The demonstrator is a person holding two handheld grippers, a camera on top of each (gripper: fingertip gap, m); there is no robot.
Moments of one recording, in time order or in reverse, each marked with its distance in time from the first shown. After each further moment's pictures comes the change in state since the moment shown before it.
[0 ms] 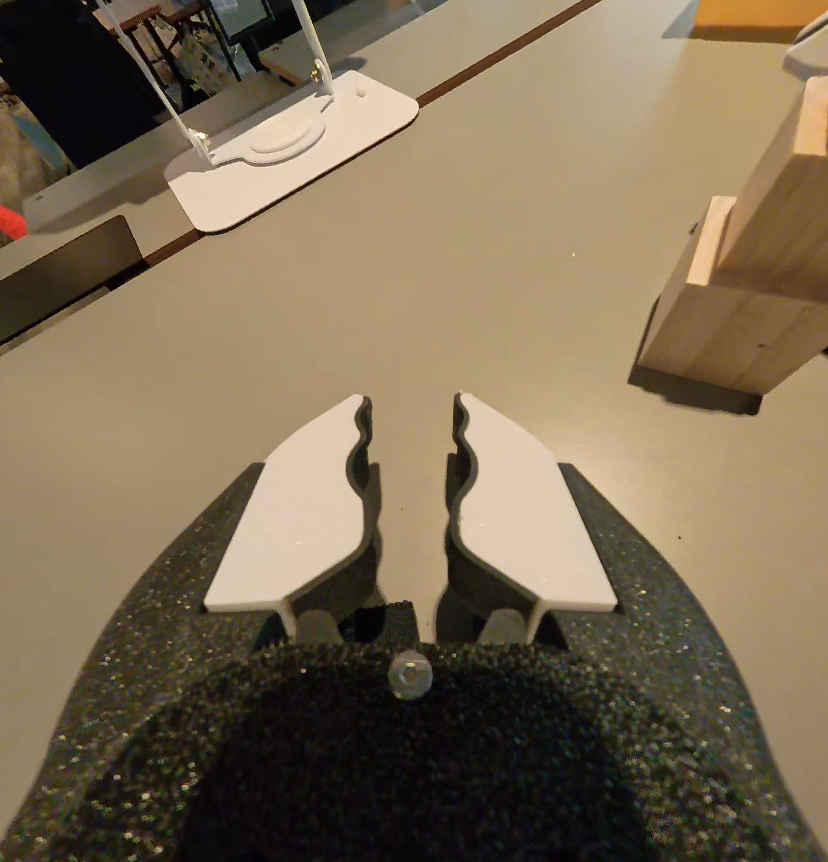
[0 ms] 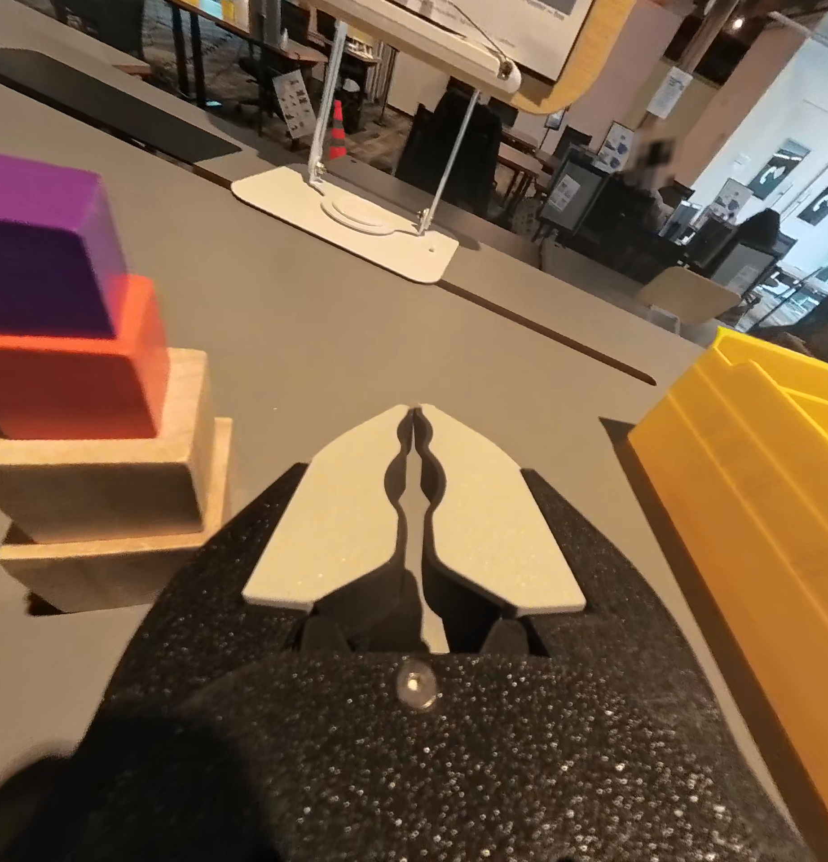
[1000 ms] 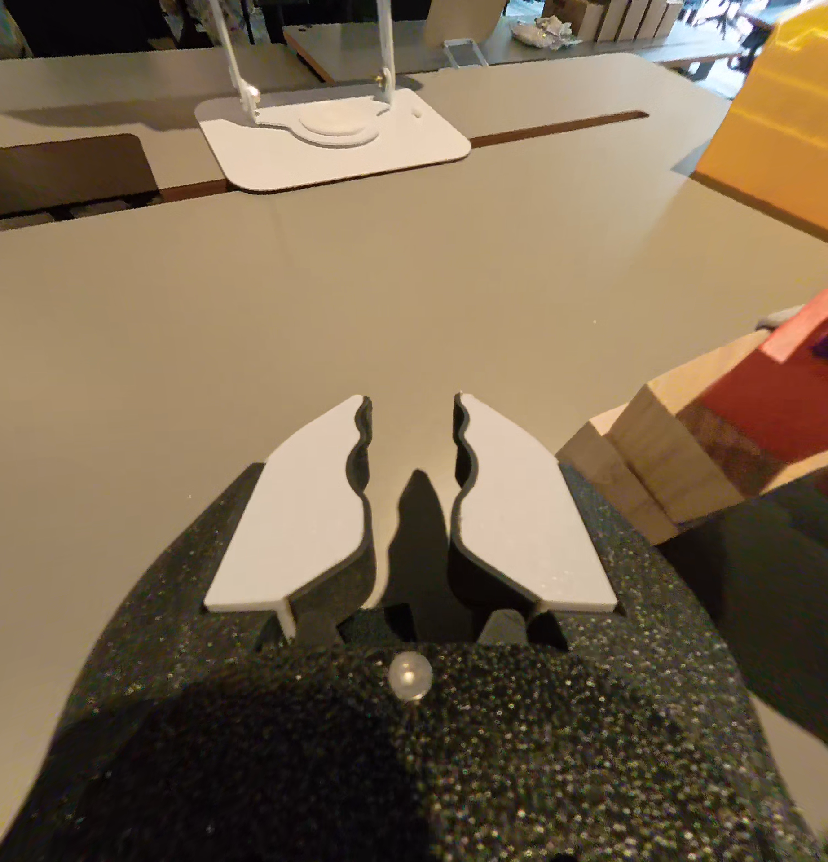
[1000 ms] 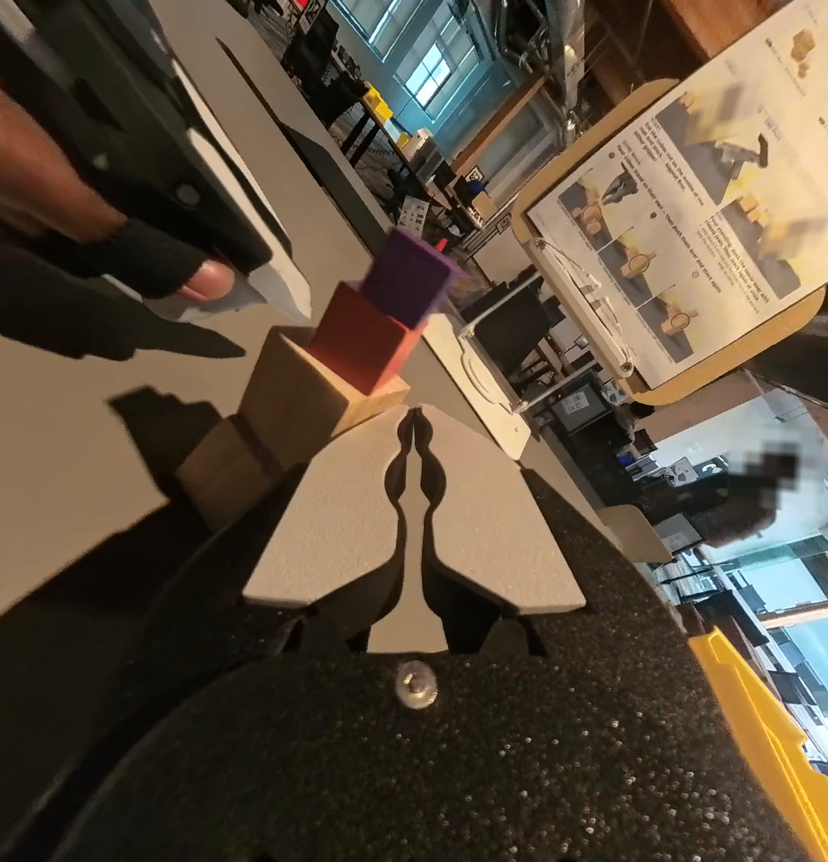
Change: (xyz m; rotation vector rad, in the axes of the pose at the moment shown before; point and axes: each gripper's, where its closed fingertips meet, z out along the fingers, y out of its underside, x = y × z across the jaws) left arm -0.027 -0.001 -0.003 0.047 0.040 -0.298; right arm -0.135 -0.064 -0.032 0.248 -0.177 -0.518
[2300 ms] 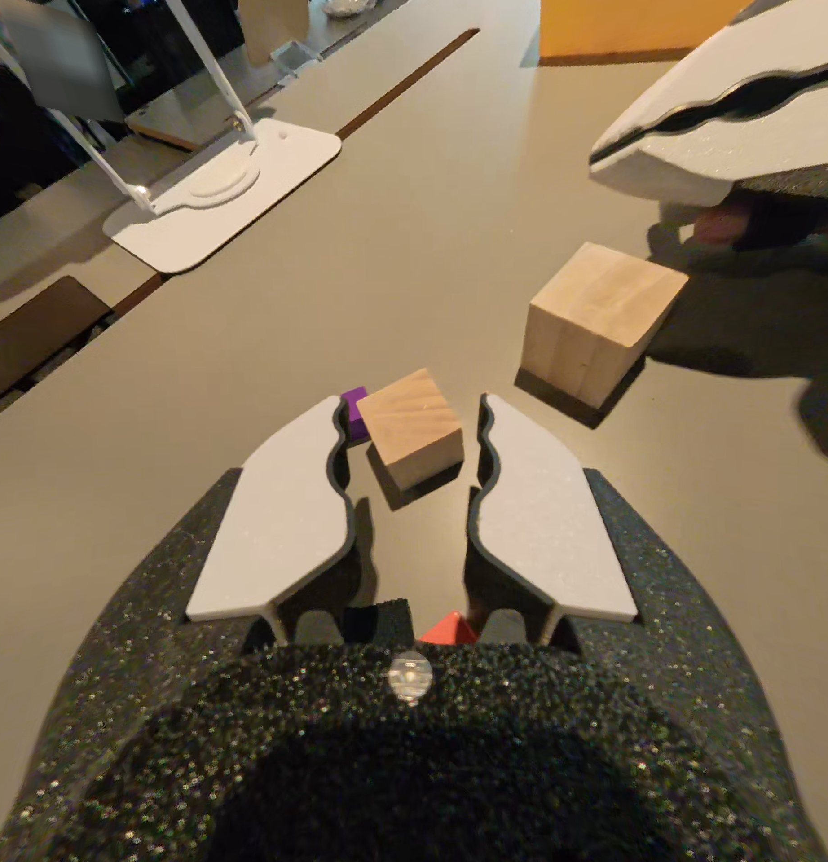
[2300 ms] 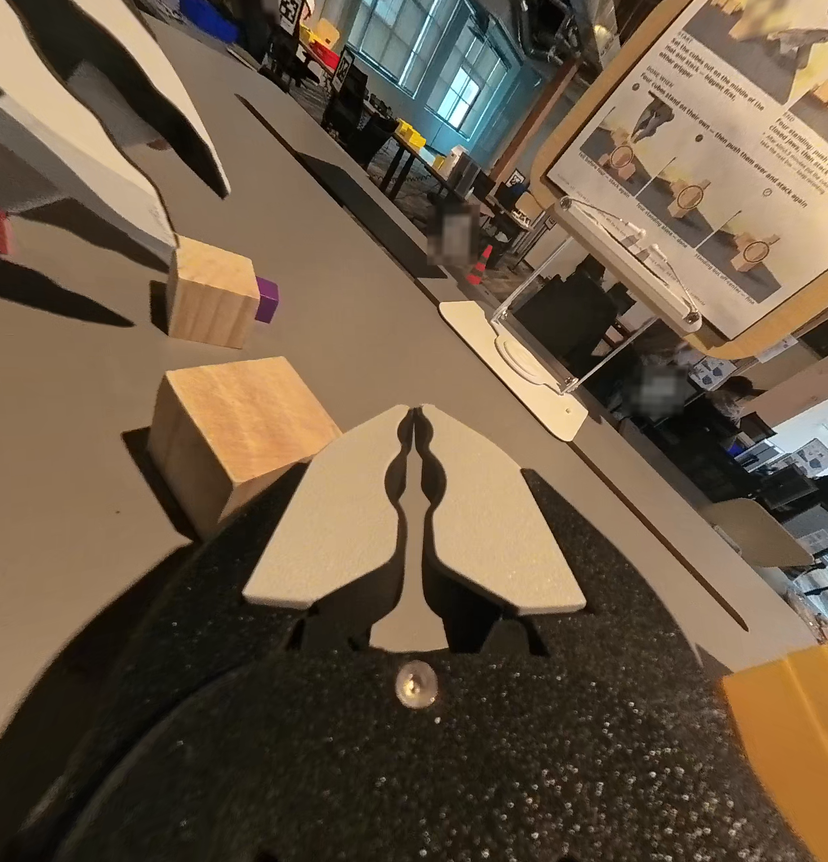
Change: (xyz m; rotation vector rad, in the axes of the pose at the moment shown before) left arm 0.000 0.004 -0.039 -0.027 0.235 0.413; right arm 0.012 0.031 0.006 0.048 -0.101 0.198
